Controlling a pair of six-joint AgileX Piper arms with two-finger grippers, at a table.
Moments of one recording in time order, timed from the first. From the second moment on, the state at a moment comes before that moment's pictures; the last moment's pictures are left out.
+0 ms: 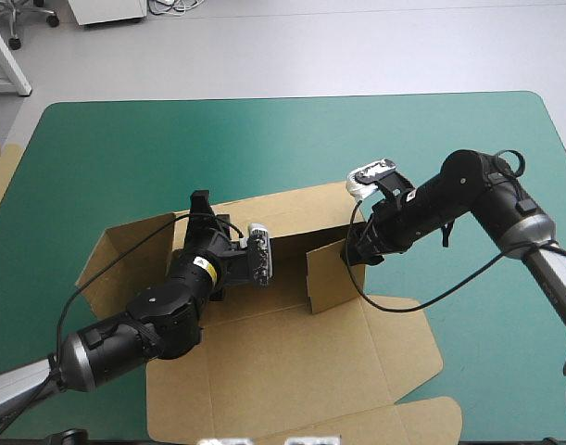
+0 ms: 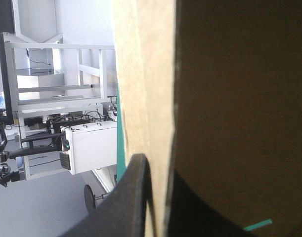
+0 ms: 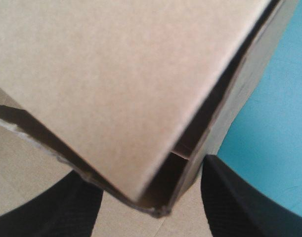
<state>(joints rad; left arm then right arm) -0.98 1.28 -0.87 1.09 0.75 0.00 0.32 1.49 -1.33 0.51 1.18 -0.52</state>
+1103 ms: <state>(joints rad) -0.98 1.28 -0.87 1.10 0.74 -0.03 0.33 1.22 -0.81 0.90 0.57 -1.00</state>
